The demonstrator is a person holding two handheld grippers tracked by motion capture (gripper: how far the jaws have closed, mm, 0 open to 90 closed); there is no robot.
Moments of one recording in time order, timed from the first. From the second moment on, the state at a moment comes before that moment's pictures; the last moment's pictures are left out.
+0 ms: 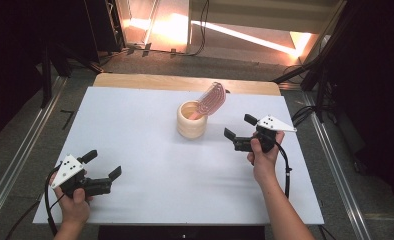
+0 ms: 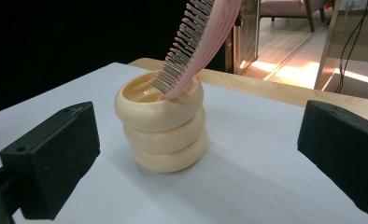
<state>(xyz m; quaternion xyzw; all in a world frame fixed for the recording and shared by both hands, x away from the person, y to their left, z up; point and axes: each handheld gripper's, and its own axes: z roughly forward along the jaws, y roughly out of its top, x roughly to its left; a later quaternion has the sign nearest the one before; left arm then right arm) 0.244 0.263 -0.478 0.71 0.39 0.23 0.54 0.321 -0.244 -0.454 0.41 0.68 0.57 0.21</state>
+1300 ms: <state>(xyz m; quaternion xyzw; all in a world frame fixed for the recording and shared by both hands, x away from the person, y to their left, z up) 0.244 0.263 -0.478 0.71 0.39 0.23 0.54 0.264 -0.304 -0.488 0.44 0.68 0.55 0.23</state>
